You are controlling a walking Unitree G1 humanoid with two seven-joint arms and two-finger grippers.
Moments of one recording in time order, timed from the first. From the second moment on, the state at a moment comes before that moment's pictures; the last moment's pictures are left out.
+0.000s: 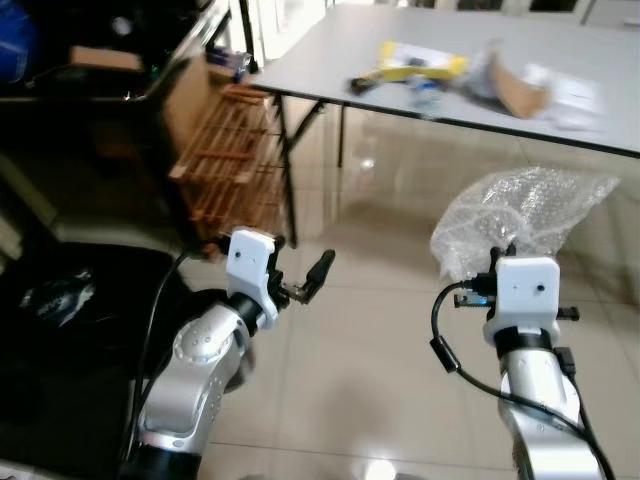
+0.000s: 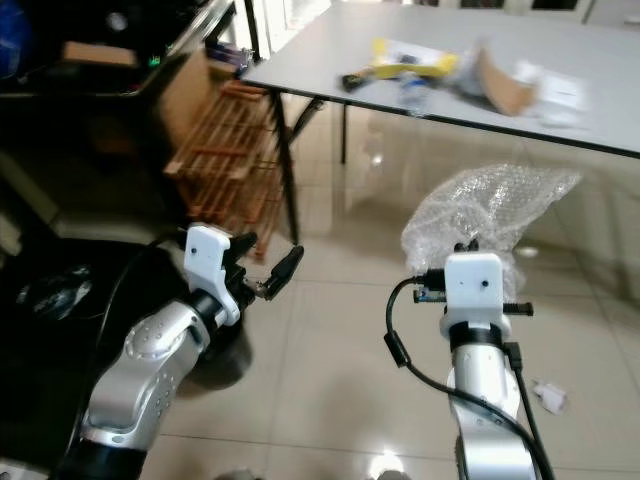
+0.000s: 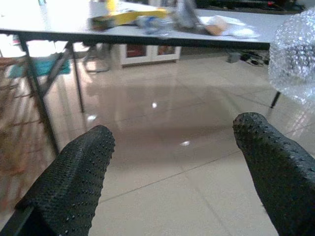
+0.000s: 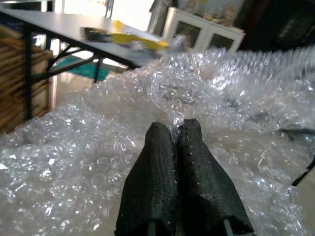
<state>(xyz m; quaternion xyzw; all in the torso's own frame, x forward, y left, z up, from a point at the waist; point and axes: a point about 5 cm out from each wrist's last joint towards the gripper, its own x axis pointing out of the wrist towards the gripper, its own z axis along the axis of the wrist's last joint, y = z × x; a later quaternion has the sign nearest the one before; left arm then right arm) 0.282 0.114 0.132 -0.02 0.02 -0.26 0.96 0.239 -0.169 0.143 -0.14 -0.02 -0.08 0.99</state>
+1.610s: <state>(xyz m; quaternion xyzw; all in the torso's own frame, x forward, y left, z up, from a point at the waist) 0.287 0.110 0.137 -0.02 0.00 -0.26 0.96 0.245 -0.163 0.145 -0.15 -0.04 -0.07 0.99</state>
